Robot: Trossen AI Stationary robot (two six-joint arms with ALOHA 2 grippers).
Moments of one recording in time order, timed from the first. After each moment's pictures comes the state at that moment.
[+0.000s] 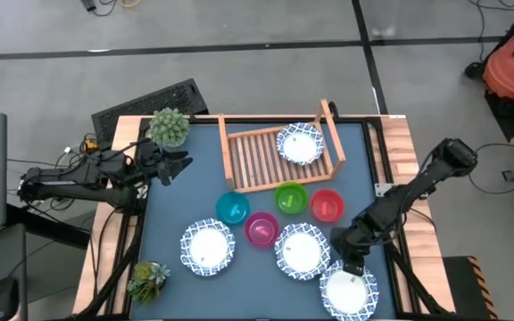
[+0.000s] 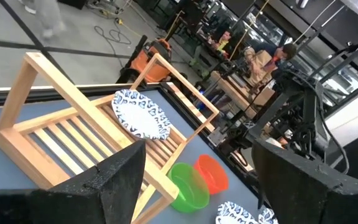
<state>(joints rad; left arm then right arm) 0.01 0.44 0.54 -0.15 -0.43 -0.72 0.62 1.32 0.73 -0.64 -0.33 1.06</state>
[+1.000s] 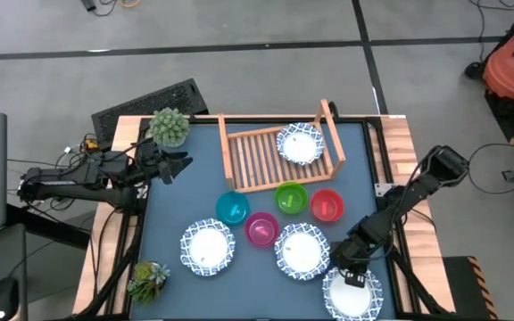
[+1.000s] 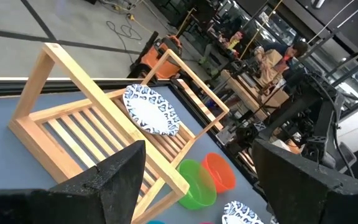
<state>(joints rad) 0.01 0.44 0.54 -0.20 -0.46 -0.77 0.70 1.46 0.69 -0.50 -0.47 1.09</state>
